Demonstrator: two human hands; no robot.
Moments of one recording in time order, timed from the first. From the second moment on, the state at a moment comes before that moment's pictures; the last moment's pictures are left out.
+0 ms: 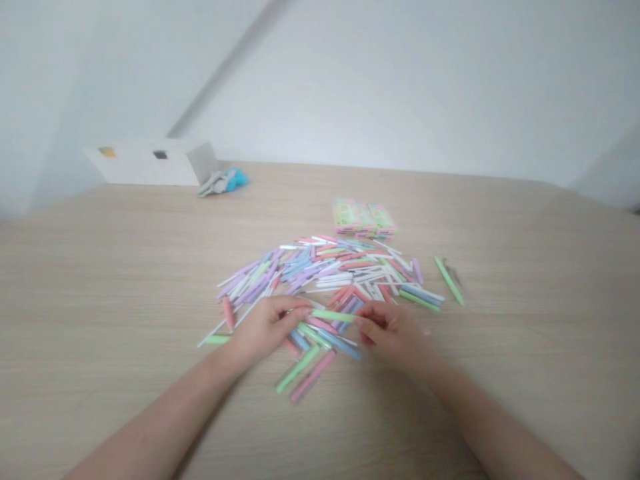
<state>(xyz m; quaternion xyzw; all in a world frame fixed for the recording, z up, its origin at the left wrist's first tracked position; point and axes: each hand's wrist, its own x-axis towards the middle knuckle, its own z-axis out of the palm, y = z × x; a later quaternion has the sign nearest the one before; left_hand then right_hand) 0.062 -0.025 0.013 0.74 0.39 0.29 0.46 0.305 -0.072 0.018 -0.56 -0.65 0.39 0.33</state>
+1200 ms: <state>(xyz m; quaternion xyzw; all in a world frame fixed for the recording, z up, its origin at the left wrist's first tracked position) 0.064 -0.020 0.003 0.64 0.49 0.30 0.52 0.310 -0.066 0.006 -0.55 -0.62 0.42 0.36</state>
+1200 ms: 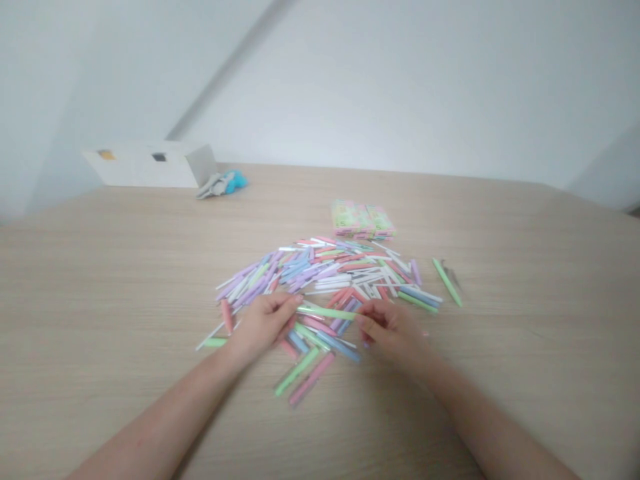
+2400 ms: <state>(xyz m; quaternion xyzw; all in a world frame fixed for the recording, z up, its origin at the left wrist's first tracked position) 0.069 -0.025 0.014 0.64 0.48 0.32 0.51 0.368 -0.043 0.020 -0.76 -0.62 -0.04 0.18</state>
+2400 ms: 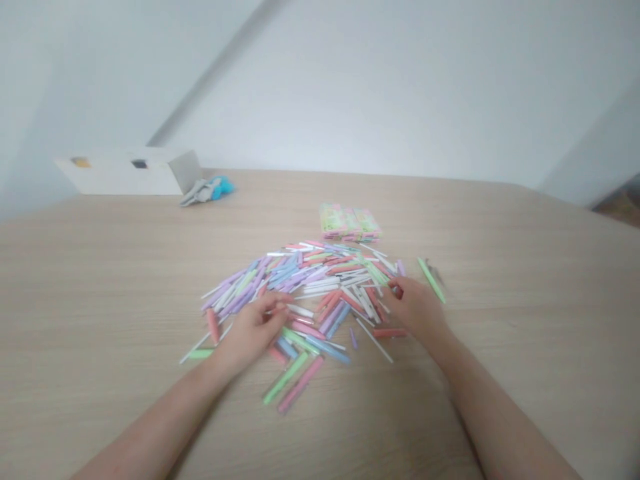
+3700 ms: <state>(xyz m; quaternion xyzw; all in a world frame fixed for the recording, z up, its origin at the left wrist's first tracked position) 0.069 -0.027 0.015 0.63 0.50 0.30 0.52 0.433 -0.034 0.016 -0.87 -0.49 -0.04 0.03</state>
